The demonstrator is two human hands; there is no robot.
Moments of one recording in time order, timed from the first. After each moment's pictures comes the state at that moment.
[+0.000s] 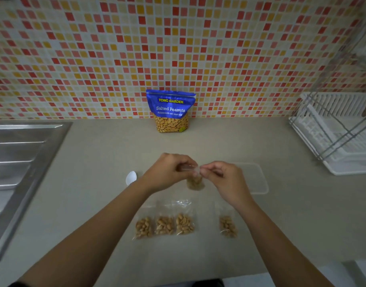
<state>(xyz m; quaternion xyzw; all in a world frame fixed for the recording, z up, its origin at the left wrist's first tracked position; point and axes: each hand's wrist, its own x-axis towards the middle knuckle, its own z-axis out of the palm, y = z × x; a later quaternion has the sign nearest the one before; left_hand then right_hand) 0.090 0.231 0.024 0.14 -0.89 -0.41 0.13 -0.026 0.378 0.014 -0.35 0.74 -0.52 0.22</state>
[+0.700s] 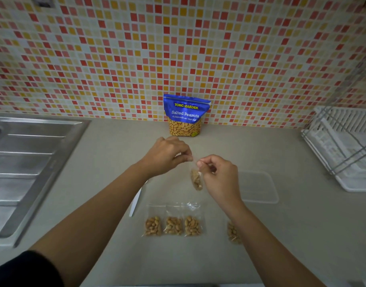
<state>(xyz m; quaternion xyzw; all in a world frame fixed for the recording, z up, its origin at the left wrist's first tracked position) 0.106 0.183 0.038 0.11 -0.96 -0.17 0.17 0.019 0.342 0.040 -0.37 0.78 -0.50 0.08</state>
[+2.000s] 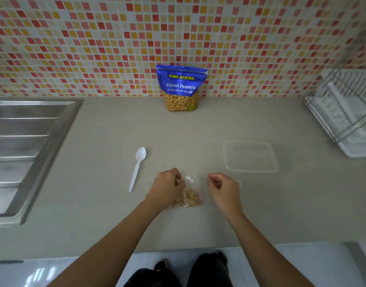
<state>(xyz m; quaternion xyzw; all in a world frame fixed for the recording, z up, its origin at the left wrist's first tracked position) 0.141 0.283 -0.055 0.40 -0.85 -0.34 0.06 0.015 0.405 -0.089 -0.28 0.85 -0.43 0.13</state>
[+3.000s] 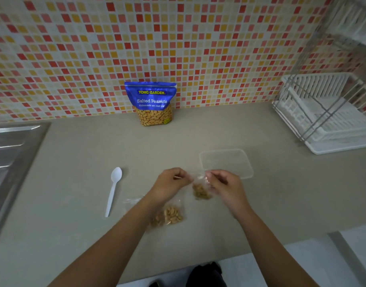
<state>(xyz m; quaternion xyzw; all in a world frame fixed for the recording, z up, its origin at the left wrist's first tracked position) 0.075 0.290 -0.029 0.33 -0.70 -0.63 0.07 -0.031 0.428 -0.036 -0.17 0.70 -0.63 0.27</state>
